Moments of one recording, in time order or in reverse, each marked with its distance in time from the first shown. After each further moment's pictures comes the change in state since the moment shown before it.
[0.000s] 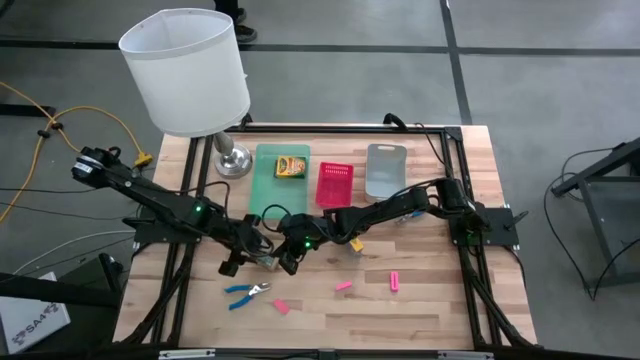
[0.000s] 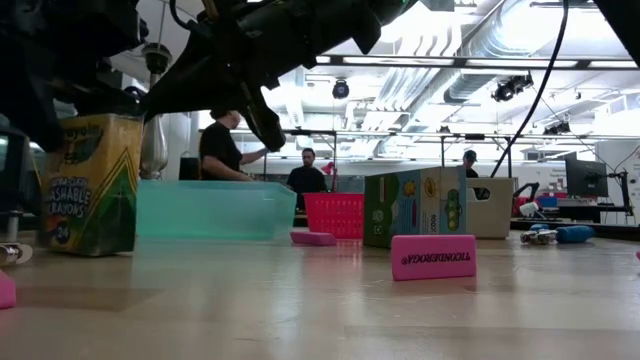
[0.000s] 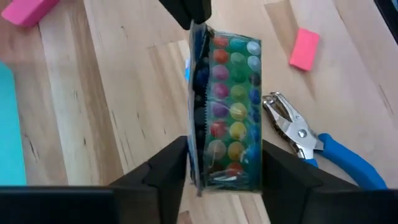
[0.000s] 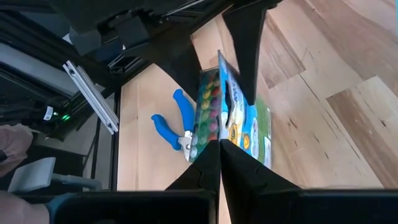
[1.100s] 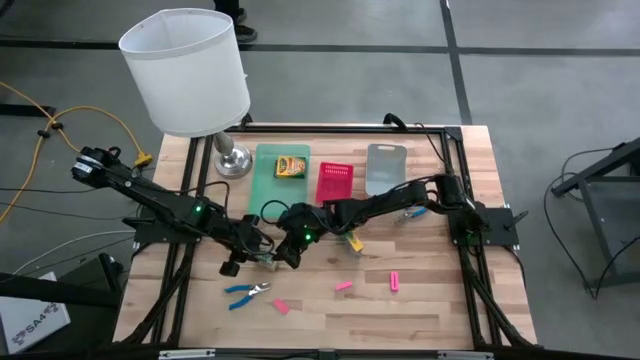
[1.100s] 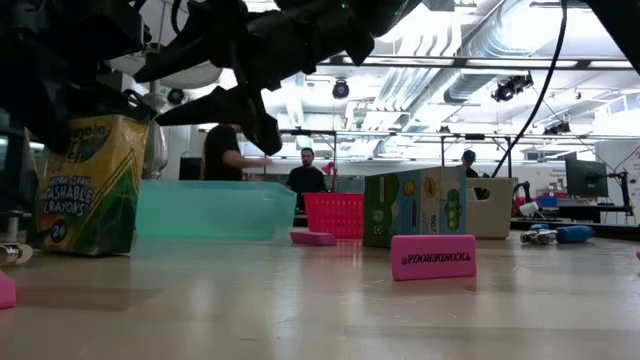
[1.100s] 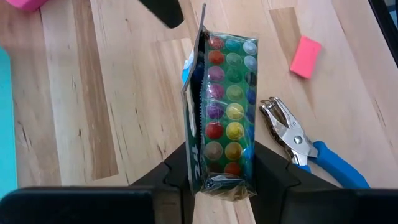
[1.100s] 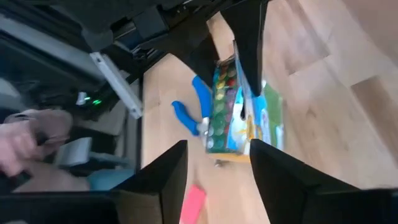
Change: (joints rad) left arm 0.000 0.000 0.000 0.002 -0.003 -0.079; right arm -0.060 0.000 0.000 0.000 -0.207 0.023
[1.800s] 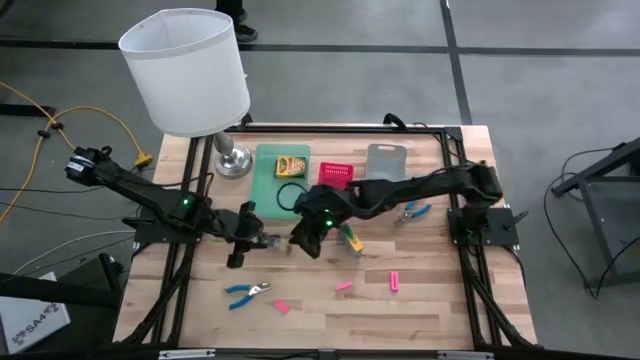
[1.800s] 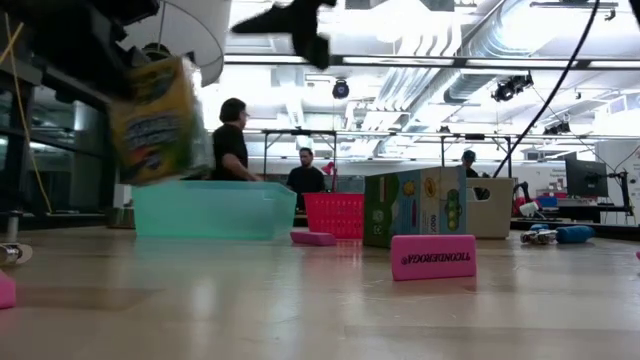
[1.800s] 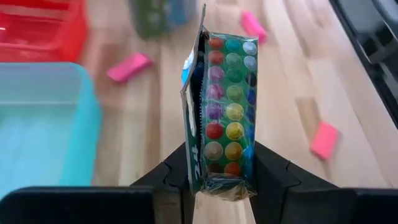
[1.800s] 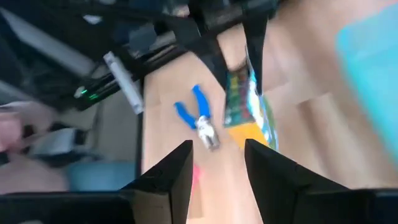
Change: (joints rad) left arm 0.014 -0.146 -0.001 0.088 -0.201 -0.080; right arm 0.015 -0.288 0.000 -0.342 0.143 -0.161
